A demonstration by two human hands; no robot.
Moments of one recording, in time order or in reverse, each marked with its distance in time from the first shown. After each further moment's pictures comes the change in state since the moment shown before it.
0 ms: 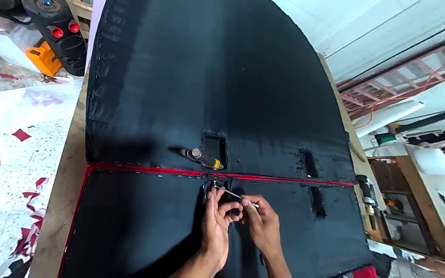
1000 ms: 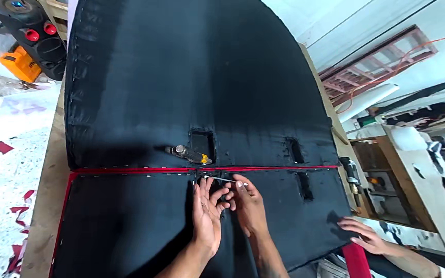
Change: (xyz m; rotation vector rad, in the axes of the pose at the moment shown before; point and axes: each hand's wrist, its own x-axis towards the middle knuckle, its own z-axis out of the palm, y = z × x) left_hand 0.009 0.003 0.001 -0.054 -0.055 0.018; right_hand 0.011 -0.004 0.010 0.470 0.143 0.378
